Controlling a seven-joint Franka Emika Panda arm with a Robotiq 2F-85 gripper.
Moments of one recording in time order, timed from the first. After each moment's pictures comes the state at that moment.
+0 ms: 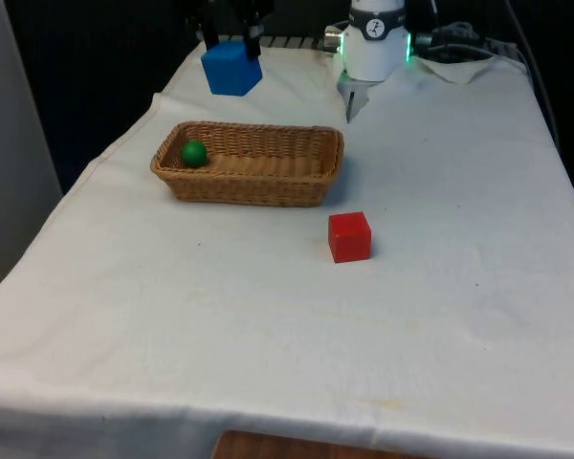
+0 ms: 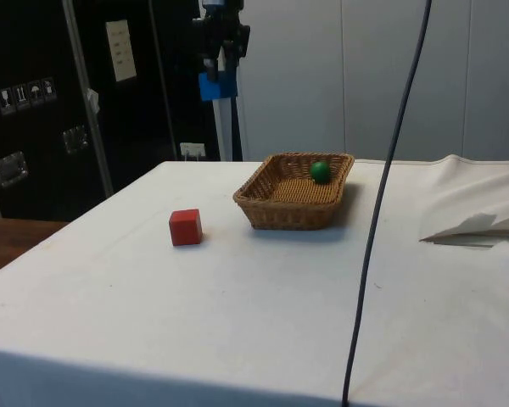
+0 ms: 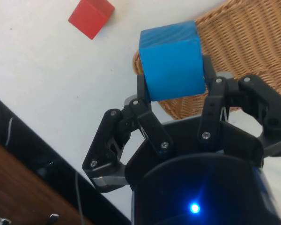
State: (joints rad) arm 0.19 0.25 -0.55 -1.84 0.34 2.08 -0.24
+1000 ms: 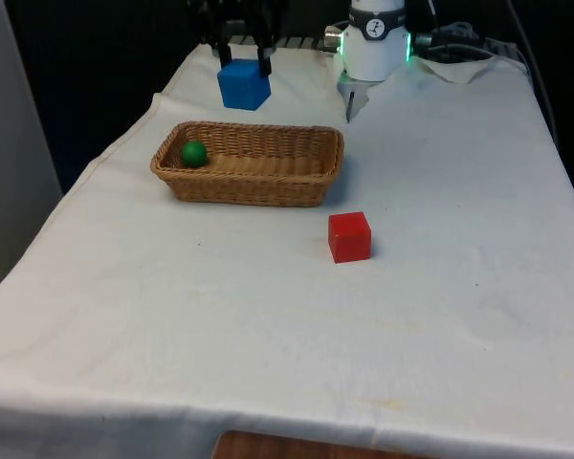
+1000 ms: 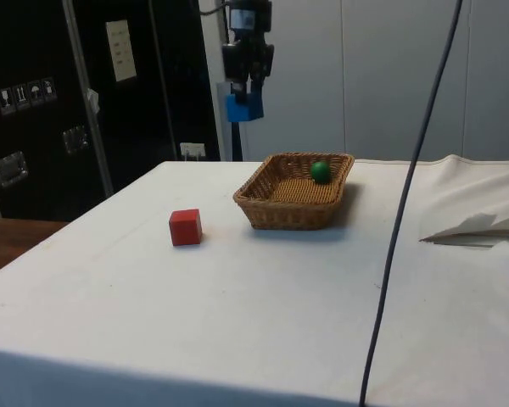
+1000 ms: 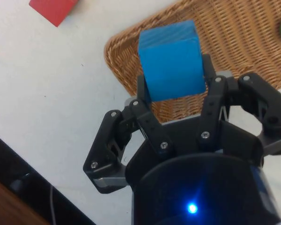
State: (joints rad) arm 0.19 0.12 -0.52 -2.11 0.23 2.28 -0.26
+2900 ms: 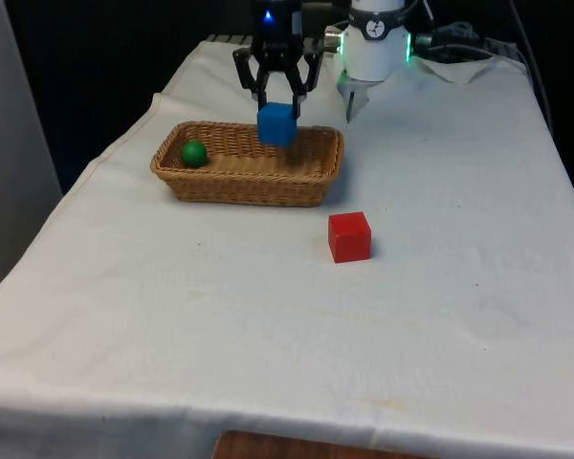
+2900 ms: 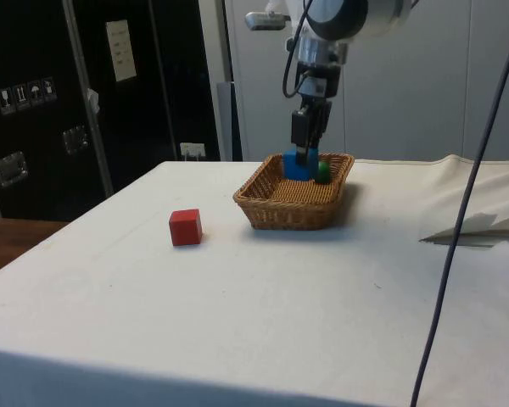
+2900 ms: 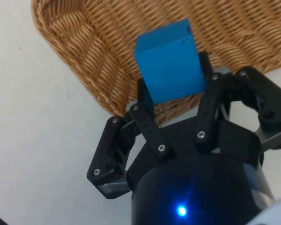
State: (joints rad) arm 0.18 -0.01 -0.48 -2.65 0.21 2.82 -0.38
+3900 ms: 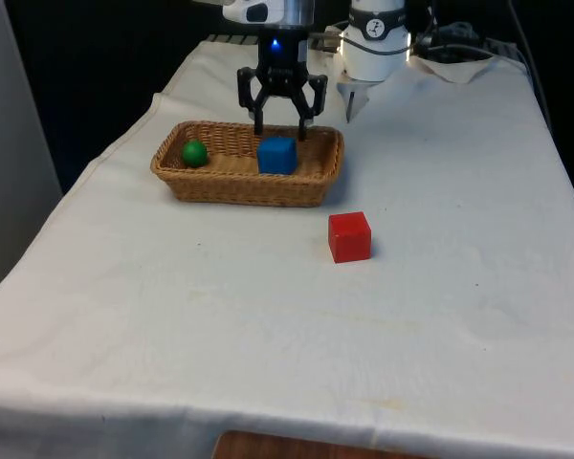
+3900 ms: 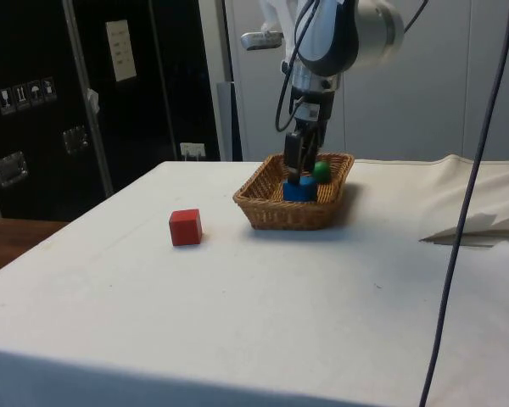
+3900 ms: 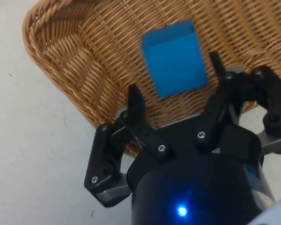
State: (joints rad) arm 0.18 0.13 -0.42 -2.63 0.29 2.96 -0.38
